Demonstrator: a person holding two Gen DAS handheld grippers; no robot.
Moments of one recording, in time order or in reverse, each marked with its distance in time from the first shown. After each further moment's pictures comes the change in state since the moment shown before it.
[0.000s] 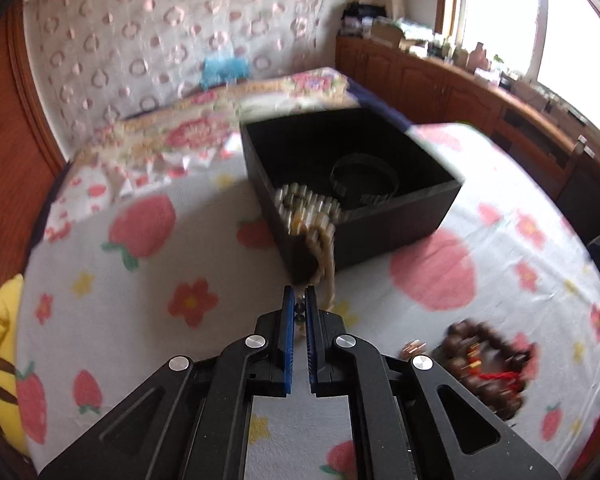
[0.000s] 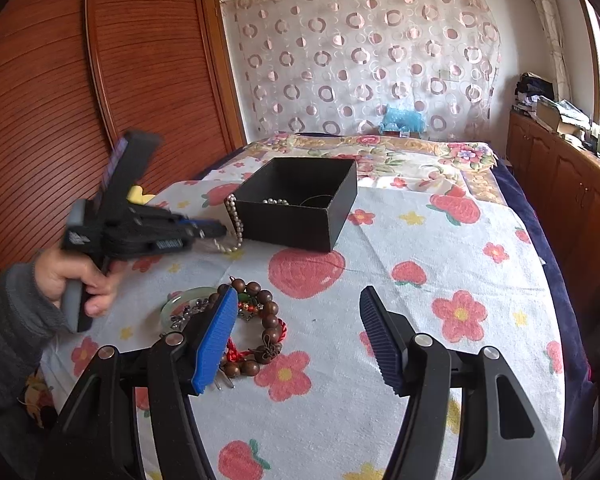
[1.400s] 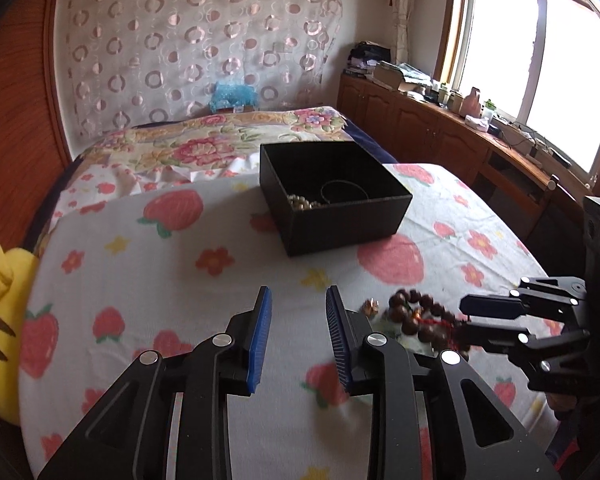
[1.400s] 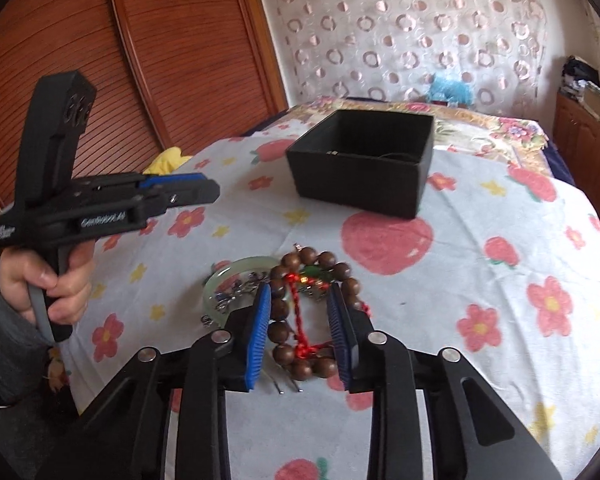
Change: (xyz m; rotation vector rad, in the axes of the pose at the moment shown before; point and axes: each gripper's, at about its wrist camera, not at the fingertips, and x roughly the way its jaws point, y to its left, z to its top) left arm -0.057 0.008 -0.043 -0.104 -0.109 -0.055; right arm 0.050 0.036 -0.008 -0.039 0.139 0.164
